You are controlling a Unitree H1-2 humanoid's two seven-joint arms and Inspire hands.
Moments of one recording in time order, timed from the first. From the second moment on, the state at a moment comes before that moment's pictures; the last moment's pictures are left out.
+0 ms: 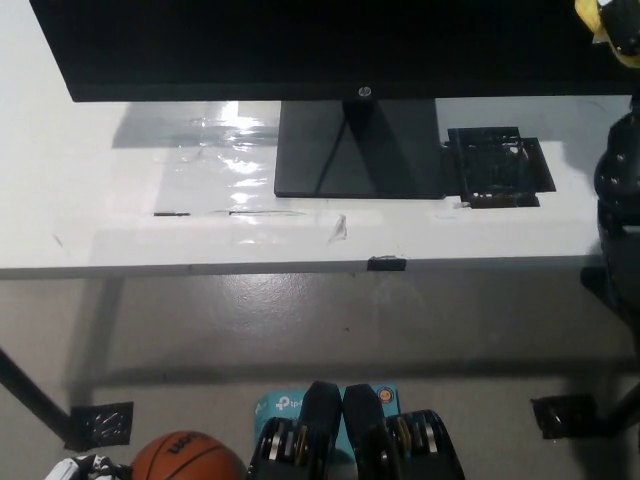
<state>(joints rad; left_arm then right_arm) 0.08 0.40 0.01 0.33 0.02 -0.03 -0.20 -0.90 -0.25 0.00 0.42 -0.60 0.15 -0.42</state>
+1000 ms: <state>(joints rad) 0.09 0.40 0.01 0.32 0.04 -0.02 -0.22 -1.05 -0.13 0.32 0.56 -0.75 0.43 -0.34</state>
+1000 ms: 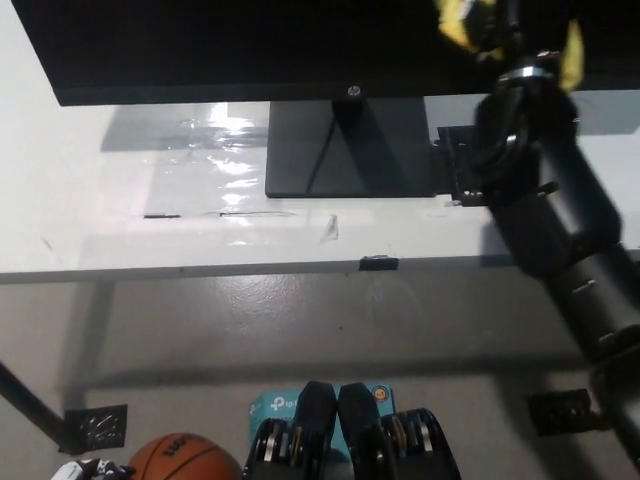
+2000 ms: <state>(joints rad) 0.09 0.40 -0.01 0.32 0.05 -0.01 -0.22 -1.21 0.02 0.39 0.72 -0.78 0.45 -0.30</state>
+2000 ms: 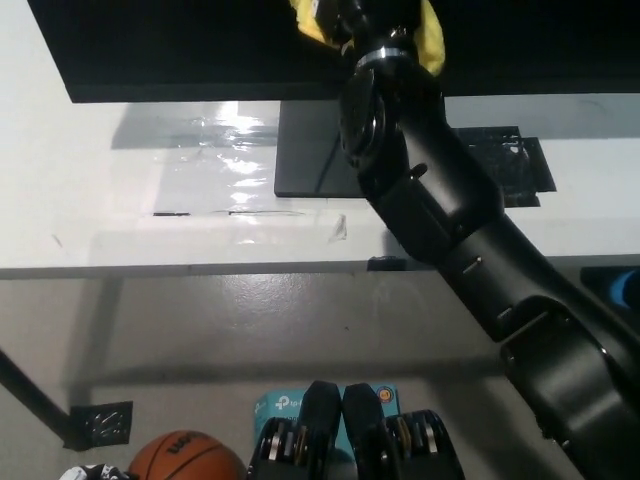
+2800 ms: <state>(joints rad) 0.10 0.40 -0.01 0.32 0.06 -0.02 -0.22 -1.13 -0.19 0.38 0.70 -0.79 0.39 -0.35</state>
